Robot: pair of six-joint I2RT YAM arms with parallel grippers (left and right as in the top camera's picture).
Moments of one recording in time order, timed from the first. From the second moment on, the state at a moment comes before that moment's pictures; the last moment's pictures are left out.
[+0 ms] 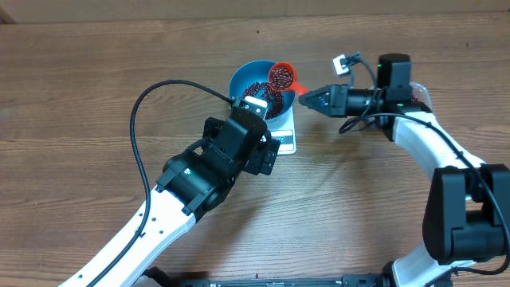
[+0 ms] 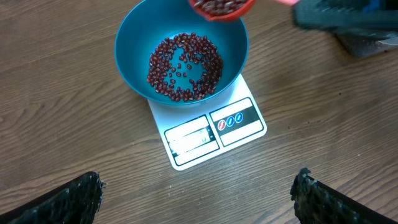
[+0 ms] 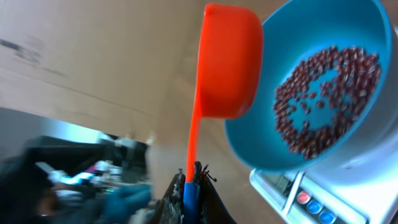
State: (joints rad) left arm -0.69 1.29 1.15 -0.70 -0.25 -0.26; right arm 0.07 1.79 1.11 -0.04 -1.19 0.37
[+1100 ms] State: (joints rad) left arm -0.69 1.29 1.15 -0.70 -0.25 -0.26; right arm 0.18 1.79 1.11 -0.04 -0.81 -0.74
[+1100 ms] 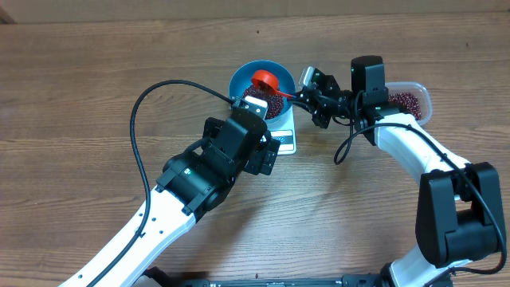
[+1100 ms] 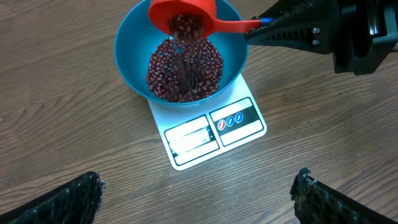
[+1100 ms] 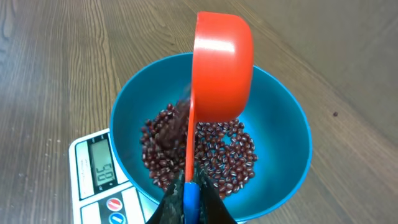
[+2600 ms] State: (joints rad) left arm -0.69 1.29 1.15 -0.70 -0.25 -0.26; right arm -0.27 1.47 1.11 -0.52 -0.39 -0.21
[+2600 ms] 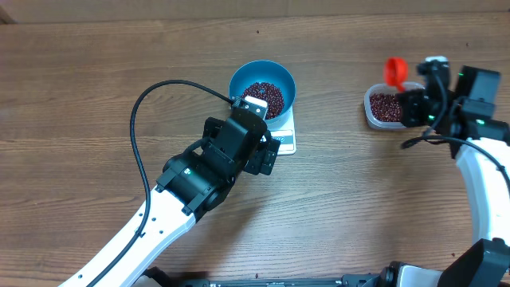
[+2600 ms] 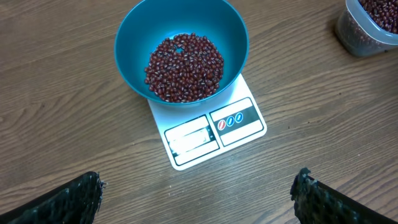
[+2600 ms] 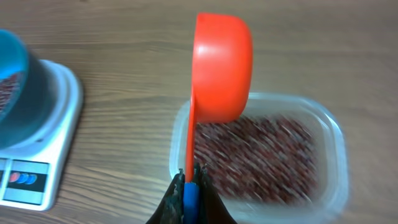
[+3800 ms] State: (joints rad) left arm -0.69 1.29 1.15 -0.70 -0.26 -0.26; right arm -0.33 1.50 1.11 -0.59 -0.38 -0.20
